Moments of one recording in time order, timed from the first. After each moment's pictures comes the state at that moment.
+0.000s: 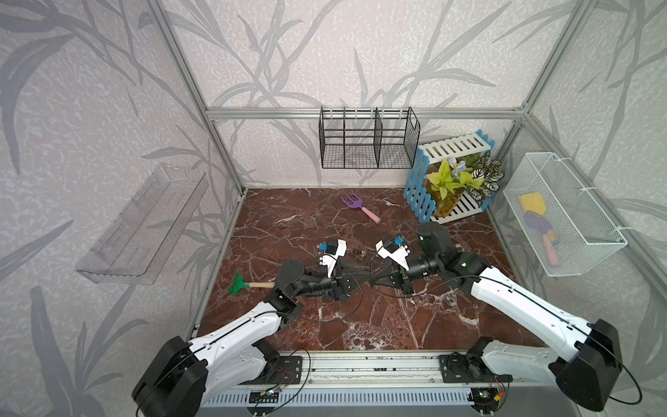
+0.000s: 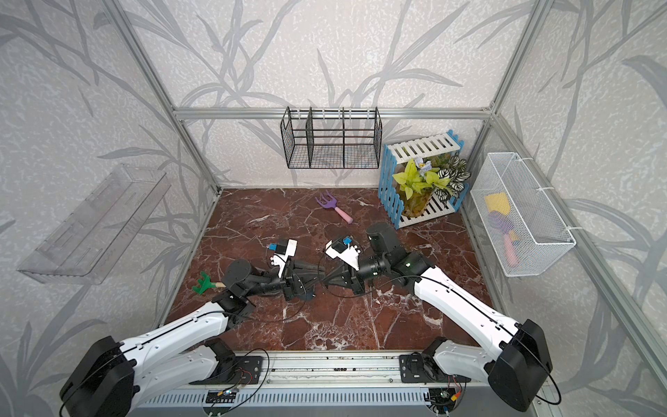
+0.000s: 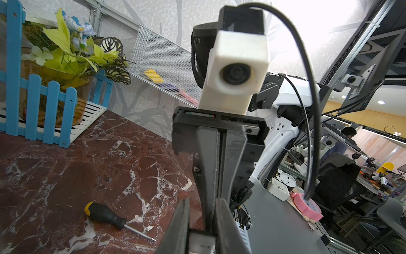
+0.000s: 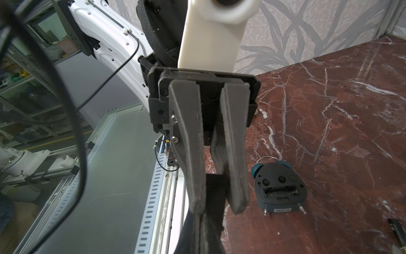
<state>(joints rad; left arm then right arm) -0.65 1.03 0.43 0.76 0.78 -0.54 0.67 1.19 0.96 -0.36 -0.96 -0.17</state>
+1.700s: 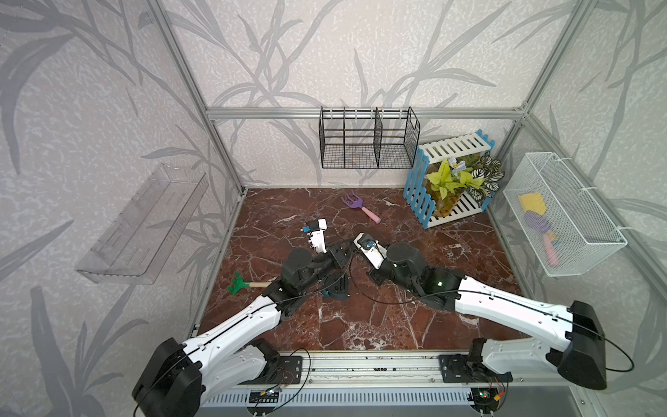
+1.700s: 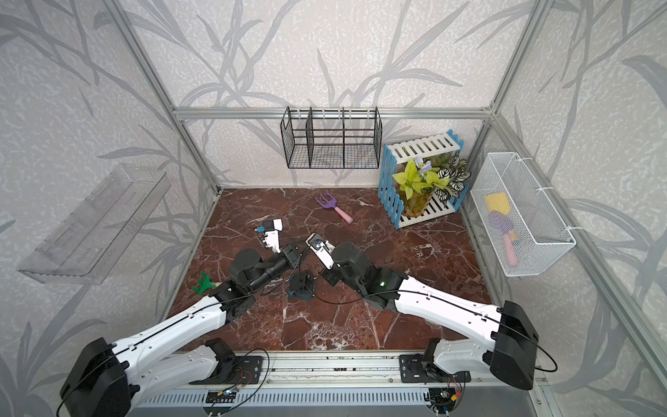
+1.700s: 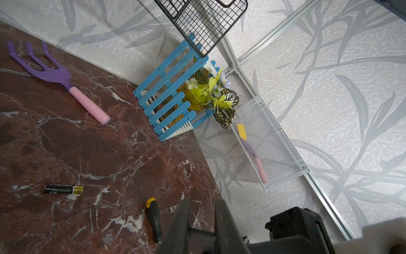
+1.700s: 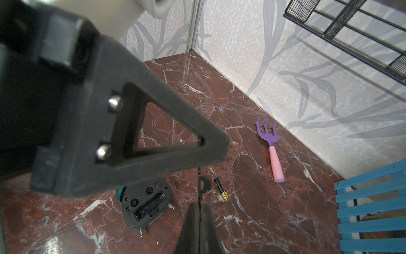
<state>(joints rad) -0.65 1.04 0.55 0.45 0.14 -0.89 1.02 1.27 0.98 -0.14 0.24 -0.10</state>
